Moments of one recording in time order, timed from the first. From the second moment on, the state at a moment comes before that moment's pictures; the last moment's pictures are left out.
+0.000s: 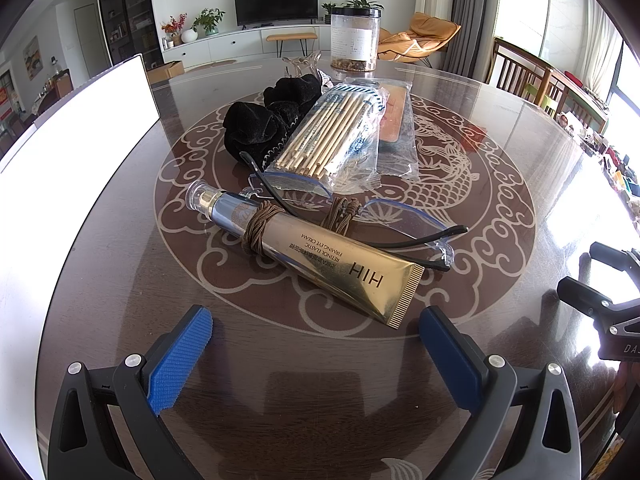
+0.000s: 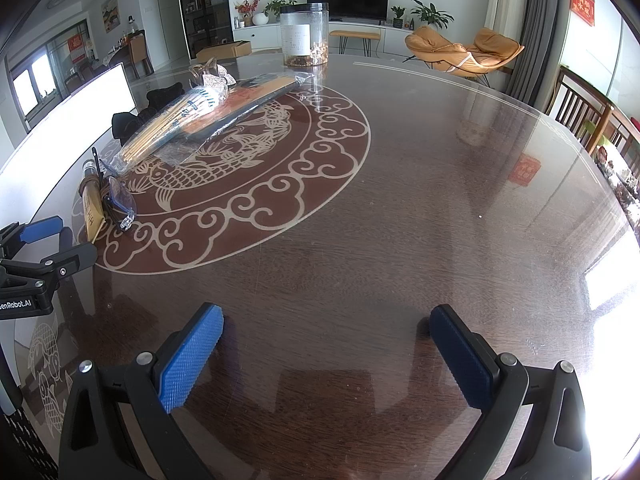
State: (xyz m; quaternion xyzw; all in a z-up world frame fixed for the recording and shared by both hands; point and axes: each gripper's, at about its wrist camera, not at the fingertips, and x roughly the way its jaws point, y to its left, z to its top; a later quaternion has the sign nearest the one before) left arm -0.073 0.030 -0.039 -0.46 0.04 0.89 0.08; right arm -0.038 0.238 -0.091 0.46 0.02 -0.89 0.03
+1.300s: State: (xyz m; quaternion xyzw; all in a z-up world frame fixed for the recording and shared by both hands) left arm -0.062 0.018 -0.036 -0.48 0.05 0.87 0.09; right arm -0.042 0.233 -0.083 0.44 -0.01 -0.89 0.12
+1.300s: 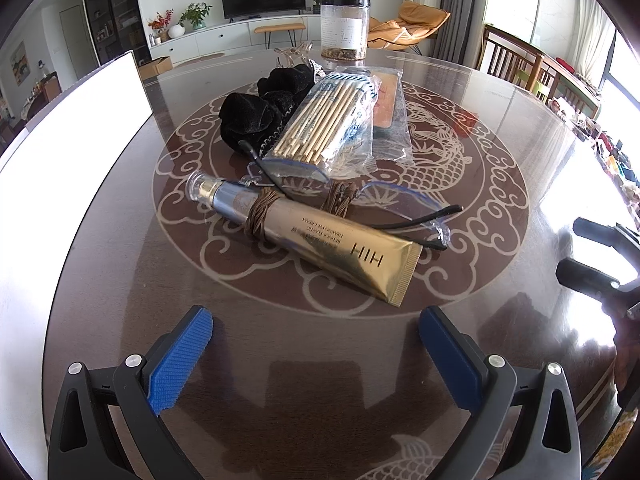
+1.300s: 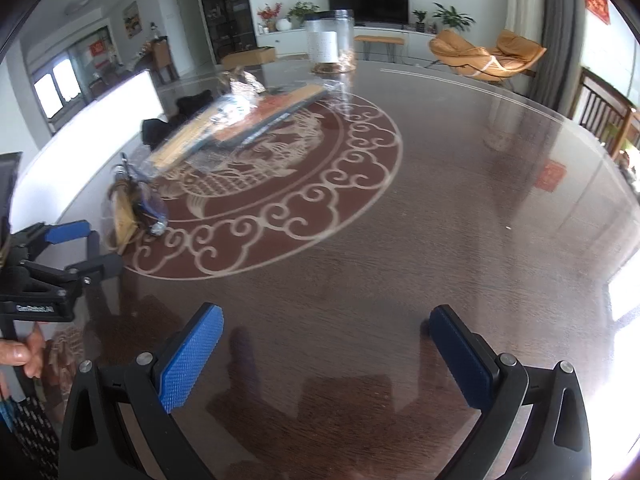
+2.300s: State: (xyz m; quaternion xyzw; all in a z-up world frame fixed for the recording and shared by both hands) left arm -0.025 -0.045 -0.017 -0.44 -0.09 0.89 0.09; right arm -0.083 0.165 -0.082 0.48 0.04 -0.85 0.19
